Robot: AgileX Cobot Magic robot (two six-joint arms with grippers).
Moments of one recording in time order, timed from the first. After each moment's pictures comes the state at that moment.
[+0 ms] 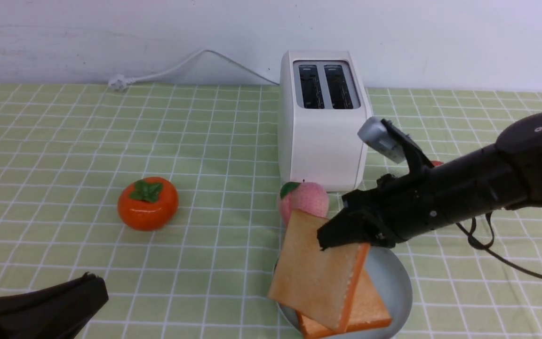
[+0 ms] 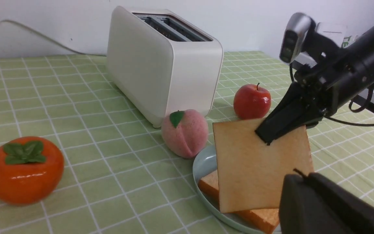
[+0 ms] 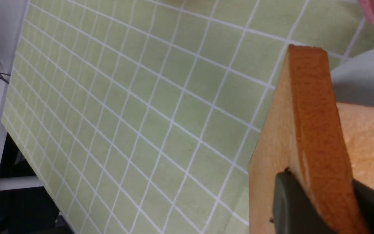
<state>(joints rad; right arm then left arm) 0.28 1.72 -1.08 1.14 0.81 -0.67 -0.63 0.40 -0.26 -0.23 0.03 0.00</state>
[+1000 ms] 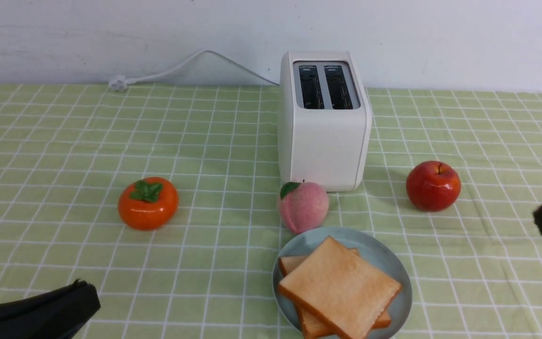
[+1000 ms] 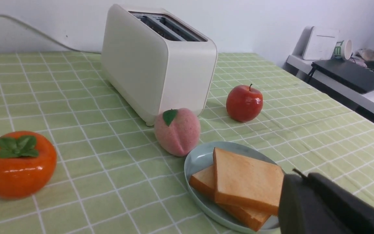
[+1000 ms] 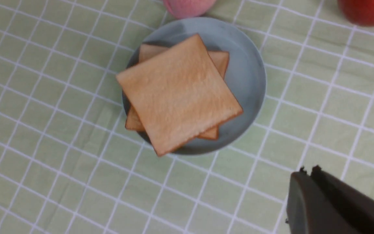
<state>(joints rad) 0.12 1.01 -1.08 0.37 1.12 -0.21 -0.63 0.34 -0.27 -0.24 0.09 -0.02</state>
